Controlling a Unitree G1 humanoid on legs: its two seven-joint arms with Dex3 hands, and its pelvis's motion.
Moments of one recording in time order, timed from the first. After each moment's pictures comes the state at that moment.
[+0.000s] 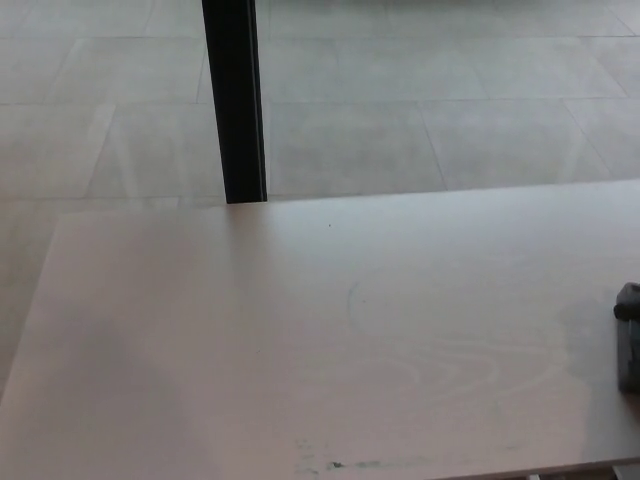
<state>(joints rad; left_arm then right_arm) 0.02 0.53 0.44 1.13 -0.18 -0.11 -0.13 -0.45 -0.40 -0.11 0.83 -0.08 -0.11 -0.11</state>
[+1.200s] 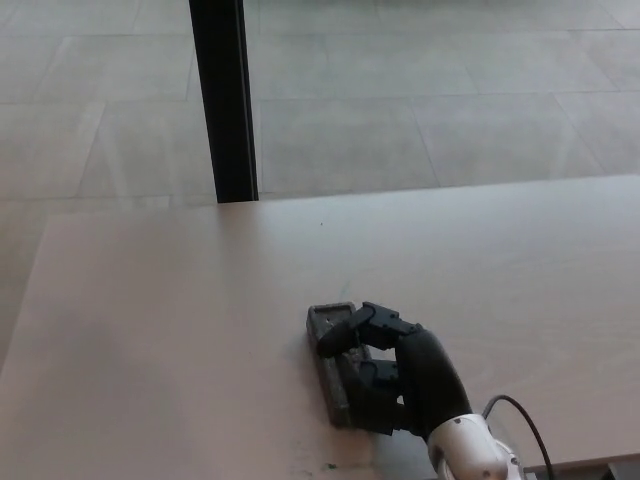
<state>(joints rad) -0.01 0.53 0.44 1.11 -0.18 -0.11 -0.13 -0.31 0.03 0.27 0.43 -0.09 -0.04 -0.07</state>
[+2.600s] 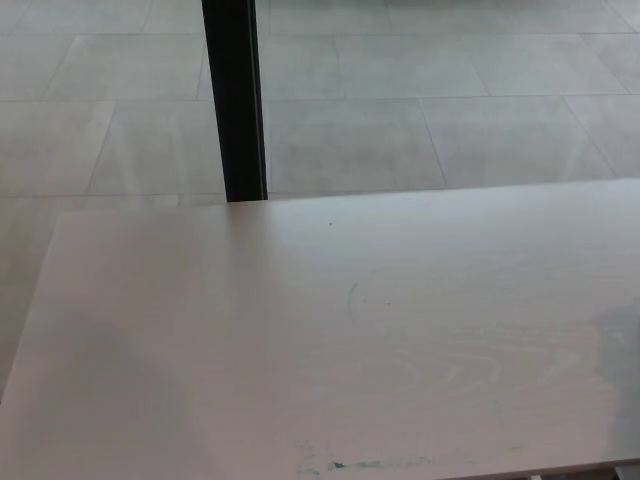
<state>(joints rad) -0.01 0.53 0.45 1.10 -0.18 -0.11 -0.13 -0.43 -0.44 -0.19 0.86 -0.05 -0.12 -0.14</state>
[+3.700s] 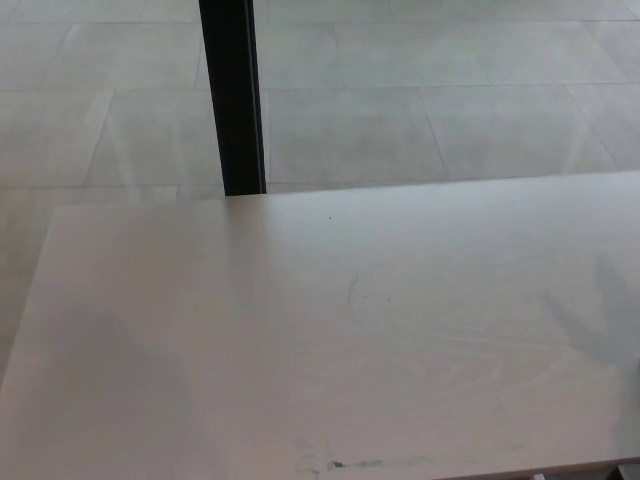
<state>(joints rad) 0.00 0.53 0.45 1.10 -0.18 -0.11 -0.13 -0.39 -0.62 -0.23 0.60 0.11 -0.01 0.26</state>
